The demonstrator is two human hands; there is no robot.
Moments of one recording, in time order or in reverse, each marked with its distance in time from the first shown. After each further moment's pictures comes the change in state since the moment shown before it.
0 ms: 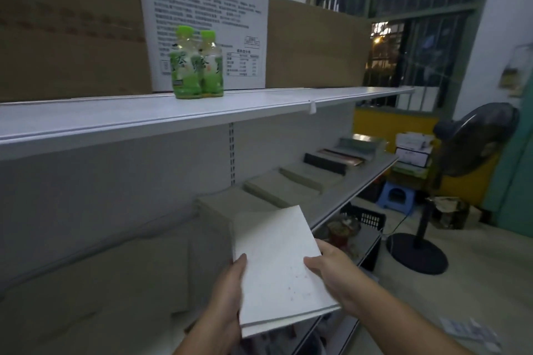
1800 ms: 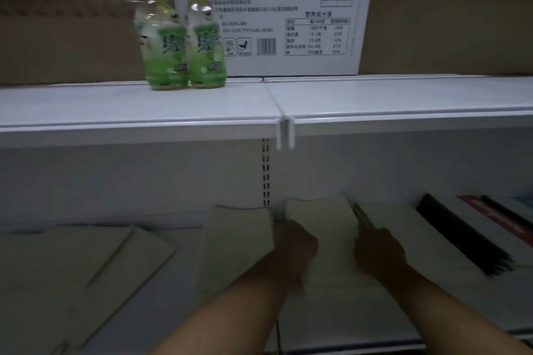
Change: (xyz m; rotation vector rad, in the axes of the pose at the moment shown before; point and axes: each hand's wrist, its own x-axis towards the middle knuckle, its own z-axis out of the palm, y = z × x) left_hand 0.325 0.051 0.185 0.982 0.705 -0.009; right_hand 0.408 -0.063 -0.113 -1.311 -0.096 -0.437
